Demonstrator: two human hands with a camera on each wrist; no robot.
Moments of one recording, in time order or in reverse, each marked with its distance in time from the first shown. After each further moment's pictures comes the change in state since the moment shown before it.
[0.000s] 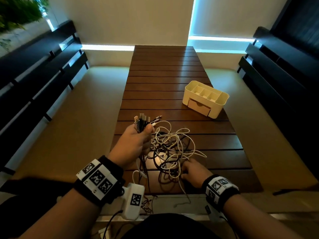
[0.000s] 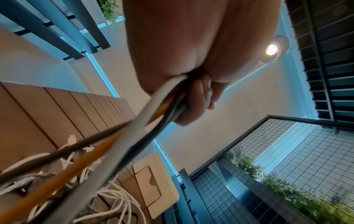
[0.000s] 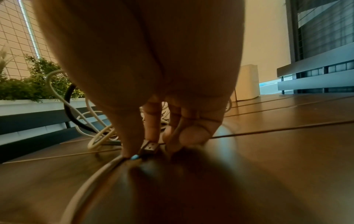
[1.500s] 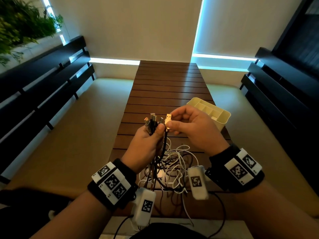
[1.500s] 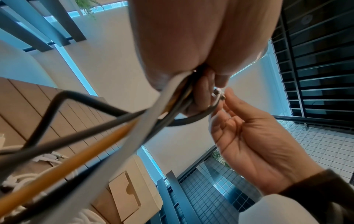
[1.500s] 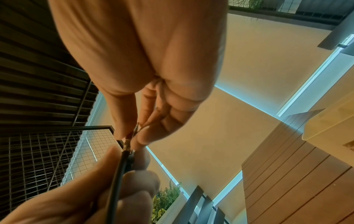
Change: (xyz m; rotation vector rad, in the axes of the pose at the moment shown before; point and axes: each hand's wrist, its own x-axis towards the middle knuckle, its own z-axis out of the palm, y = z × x) left_hand 0.030 0.026 0.034 0.020 -0.019 0.254; right_hand -0.043 -0.091 -0.178 0.965 0.434 -0.649
